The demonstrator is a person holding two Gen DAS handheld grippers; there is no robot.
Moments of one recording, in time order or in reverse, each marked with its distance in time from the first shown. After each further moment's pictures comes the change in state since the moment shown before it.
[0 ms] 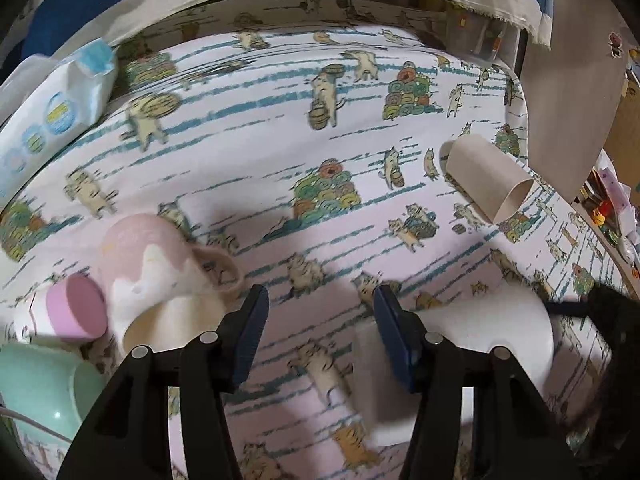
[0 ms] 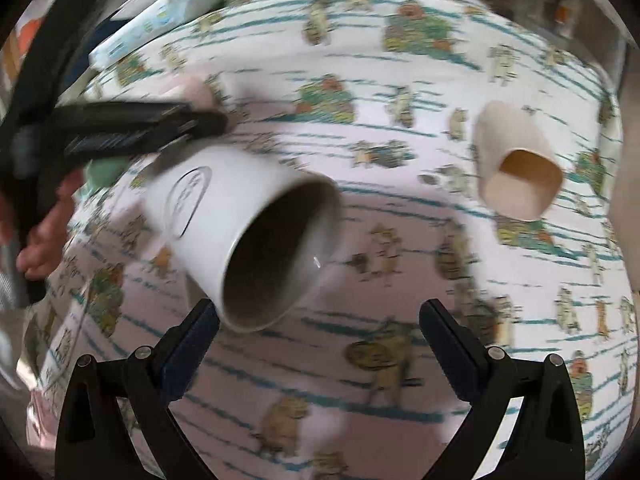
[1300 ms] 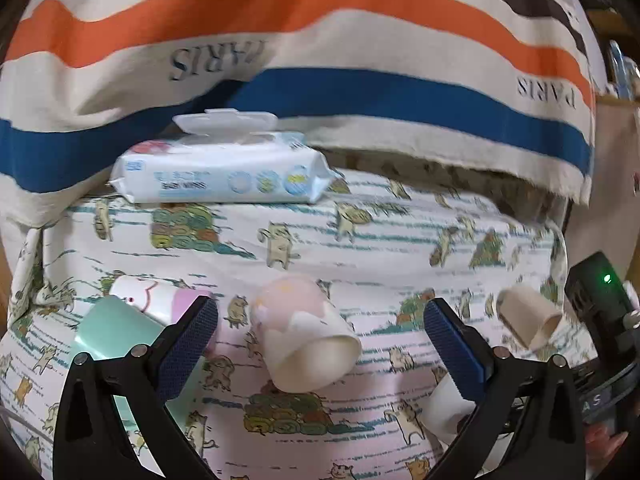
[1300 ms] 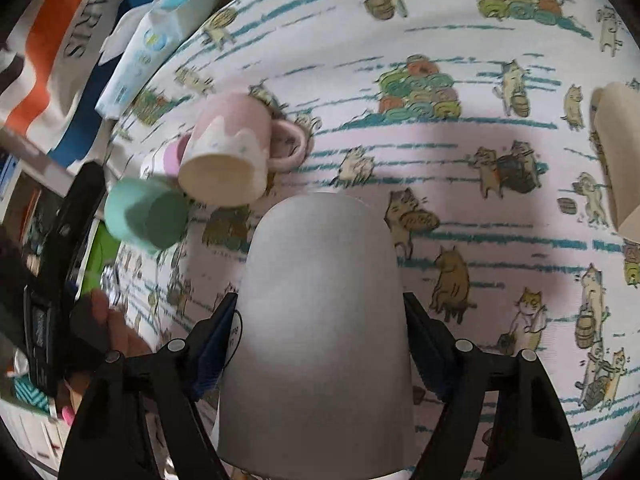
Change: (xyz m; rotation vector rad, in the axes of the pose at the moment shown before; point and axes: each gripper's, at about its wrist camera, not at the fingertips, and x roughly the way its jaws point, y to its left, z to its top) left arm -0.077 0.070 -0.059 -0.285 -0.532 0.184; right arm 0.052 0.051 0.065 0.128 0.185 0.382
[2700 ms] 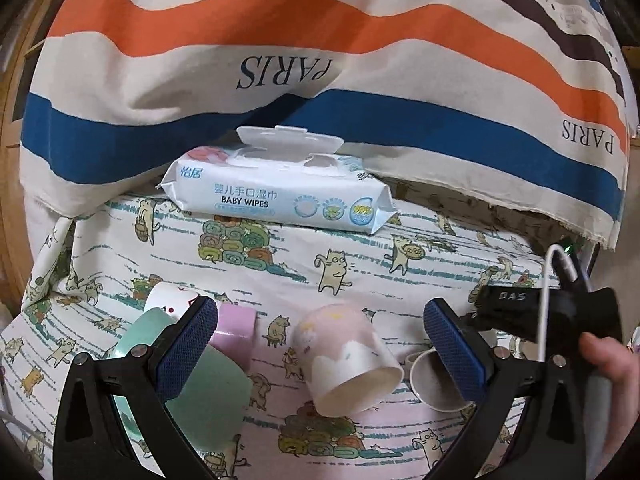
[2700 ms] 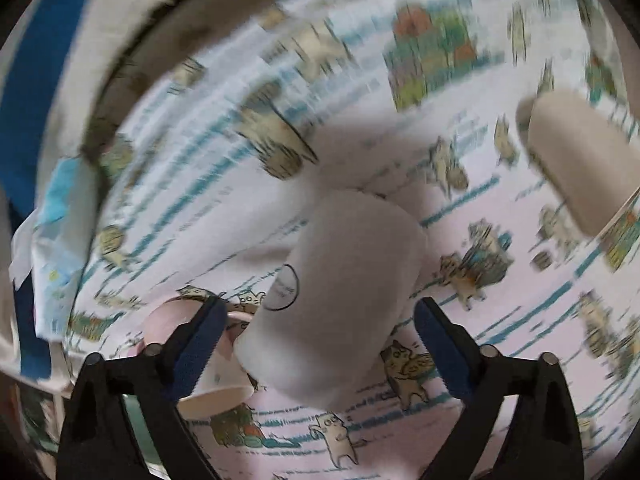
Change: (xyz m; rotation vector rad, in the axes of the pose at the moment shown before) left arm -0.001 0.037 0.010 -0.130 -0.066 0.104; right arm 0.011 -0.015 0.089 0.538 -0.300 -0.228
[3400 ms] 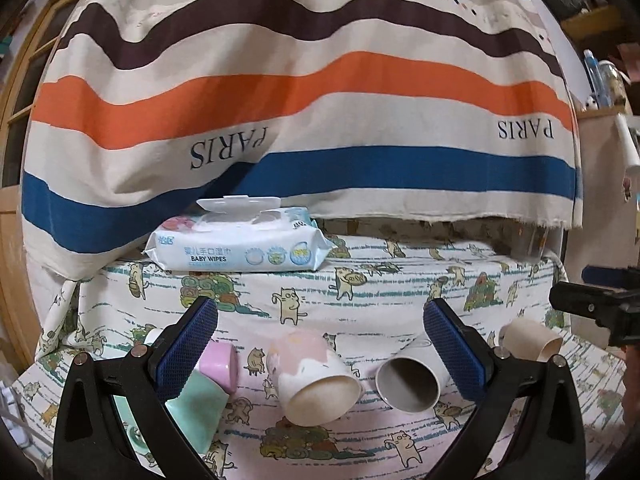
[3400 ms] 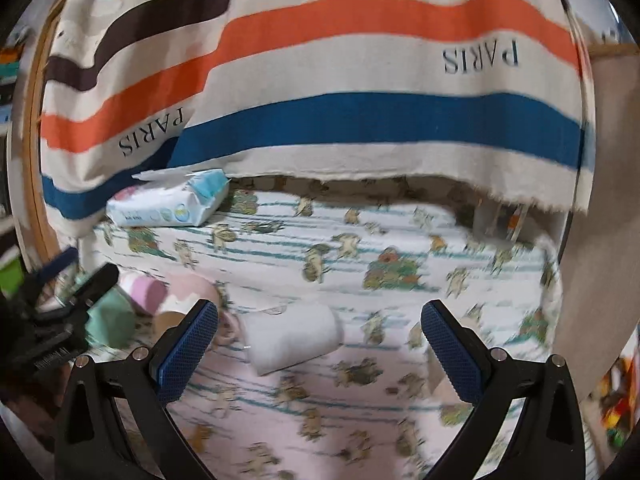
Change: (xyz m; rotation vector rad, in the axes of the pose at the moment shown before) left arm -0.056 -0.045 -0.004 0.164 -0.183 -0.051; right arm -0.188 -0.017 -0.070 -0.688 -0.524 0.066
